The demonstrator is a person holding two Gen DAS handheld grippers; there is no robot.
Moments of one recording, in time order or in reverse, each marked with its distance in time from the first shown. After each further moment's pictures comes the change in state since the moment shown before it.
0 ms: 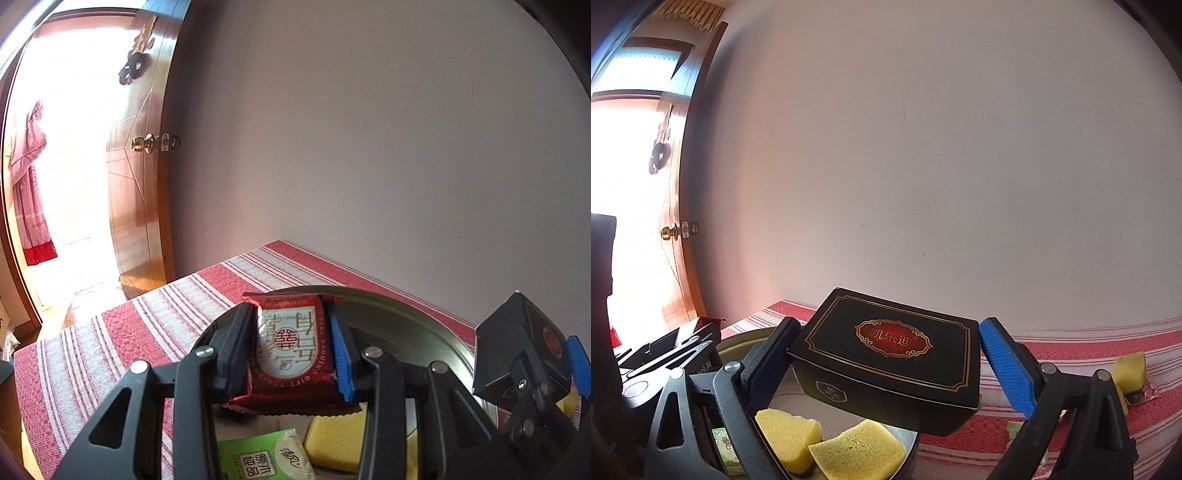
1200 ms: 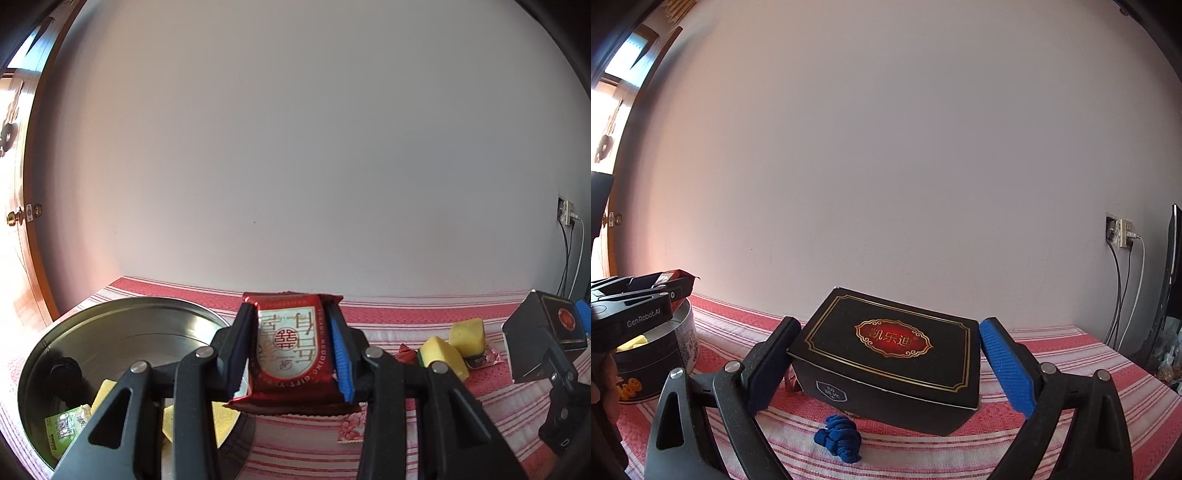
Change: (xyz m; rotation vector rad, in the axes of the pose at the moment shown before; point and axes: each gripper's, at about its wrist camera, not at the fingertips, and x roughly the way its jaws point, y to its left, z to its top) left arm -0.081 -0.151 -0.048 0.299 -0.091 -0.455; right arm -0.099 -0.170 -0.034 -0.053 -0.072 -0.330
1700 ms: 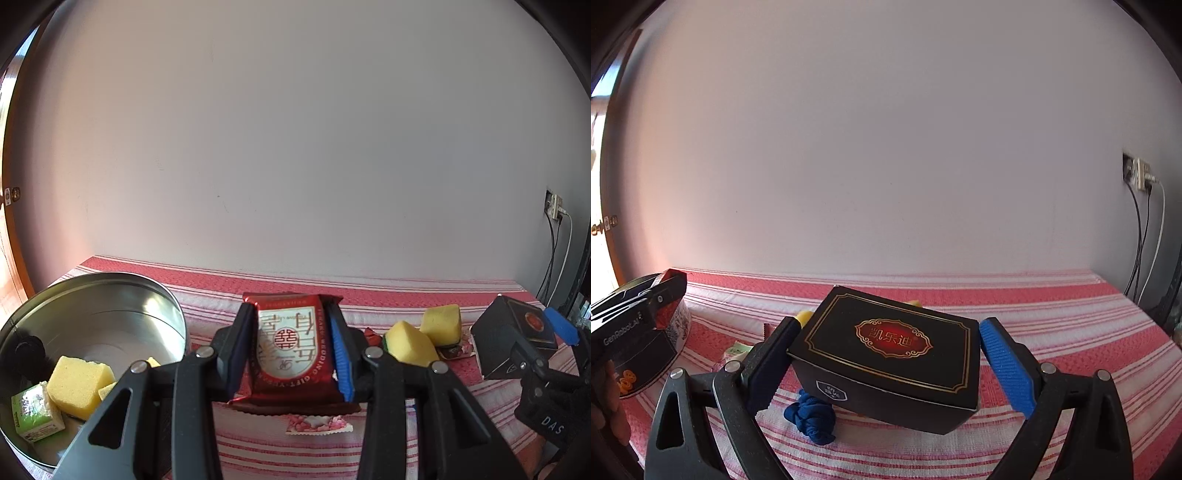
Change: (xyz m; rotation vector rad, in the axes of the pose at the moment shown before) left arm 0.017 -0.035 -0.007 -0.006 0.076 -0.068; right arm 0.041 -0.036 -0.011 0.071 0.203 0.042
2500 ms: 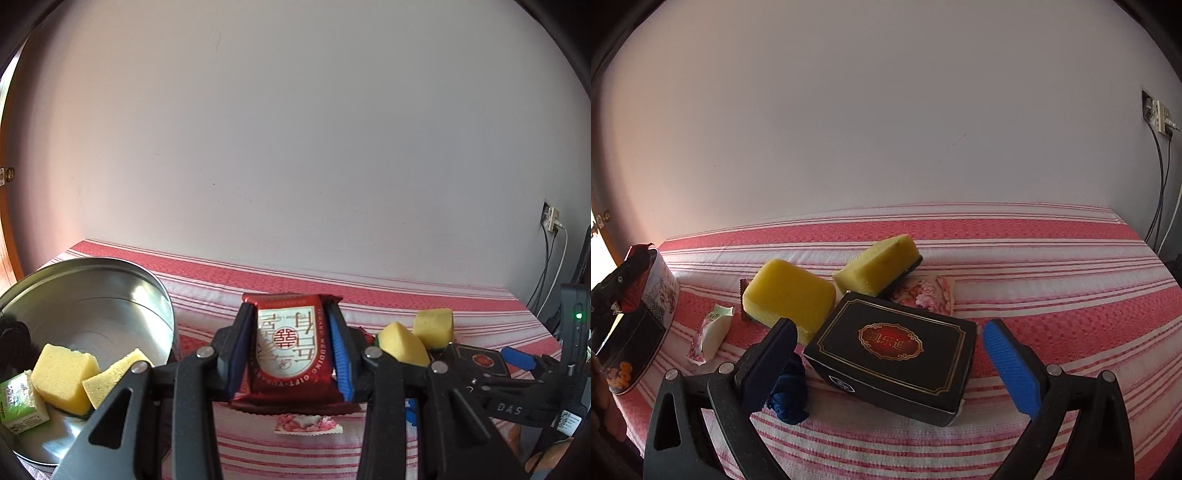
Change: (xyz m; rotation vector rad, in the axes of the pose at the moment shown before) left arm 0.015 -0.011 0.000 -0.063 0.041 -0.052; right arm 0.063 -0.031 -0.006 0.083 0.344 0.045
